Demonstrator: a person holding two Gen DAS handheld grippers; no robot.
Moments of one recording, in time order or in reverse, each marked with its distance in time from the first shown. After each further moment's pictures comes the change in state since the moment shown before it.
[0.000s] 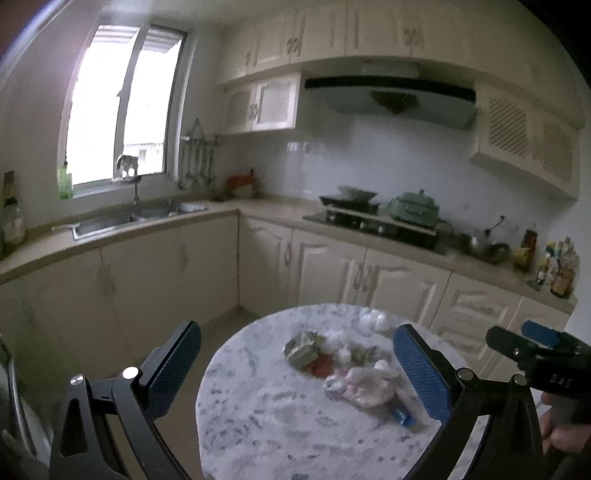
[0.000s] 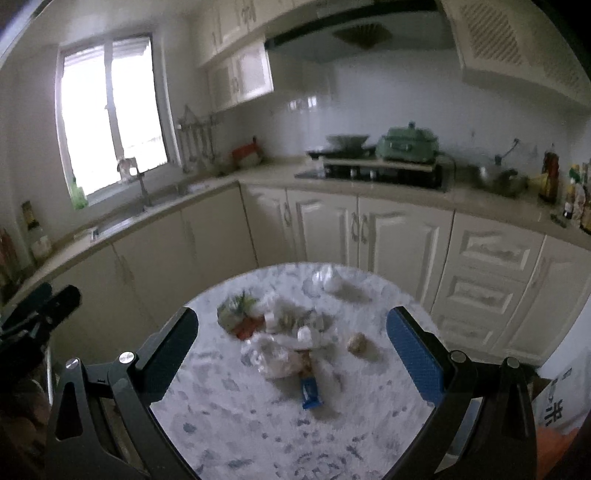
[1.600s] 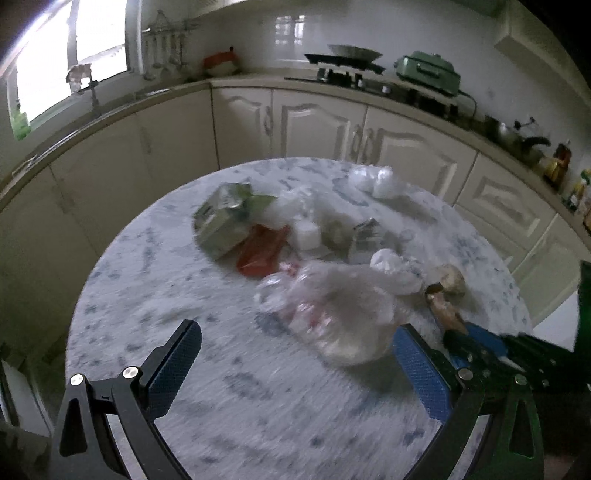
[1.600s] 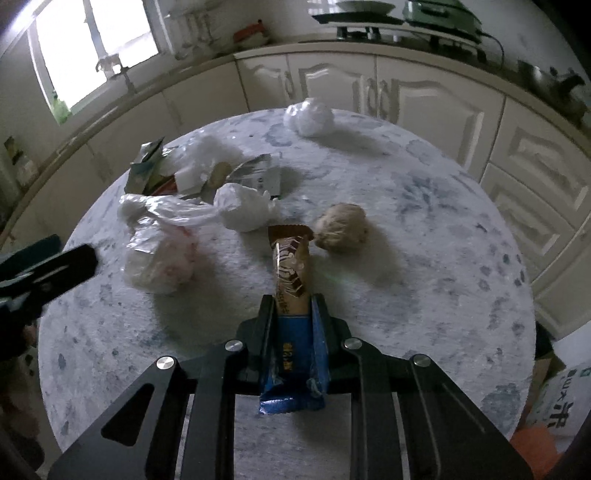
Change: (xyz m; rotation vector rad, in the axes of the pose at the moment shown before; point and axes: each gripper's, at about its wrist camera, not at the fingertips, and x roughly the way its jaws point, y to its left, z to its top) left arm 0.300 -0.093 -0.032 0.043 0.453 0.010; right arm 0.188 -0.090 -0.094 -0.032 0.404 0.071
